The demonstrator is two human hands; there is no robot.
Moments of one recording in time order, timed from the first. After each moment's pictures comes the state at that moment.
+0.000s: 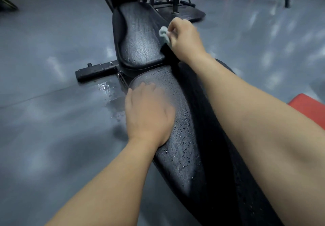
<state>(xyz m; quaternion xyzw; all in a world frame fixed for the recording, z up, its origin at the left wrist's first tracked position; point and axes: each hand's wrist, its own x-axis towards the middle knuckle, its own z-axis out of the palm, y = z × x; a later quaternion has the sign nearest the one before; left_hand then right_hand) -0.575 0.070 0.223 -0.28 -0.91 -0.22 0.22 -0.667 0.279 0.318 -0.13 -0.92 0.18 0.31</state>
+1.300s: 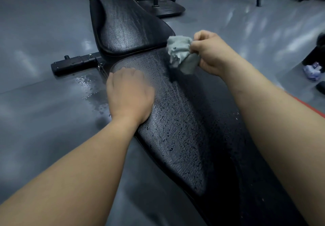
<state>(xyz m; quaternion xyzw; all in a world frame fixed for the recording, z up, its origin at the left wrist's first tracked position) -0.575 0.070 0.225 -0.28 -0.90 -0.23 0.23 -0.520 0.285 0.329 -0.22 -0.70 0.63 0.26</state>
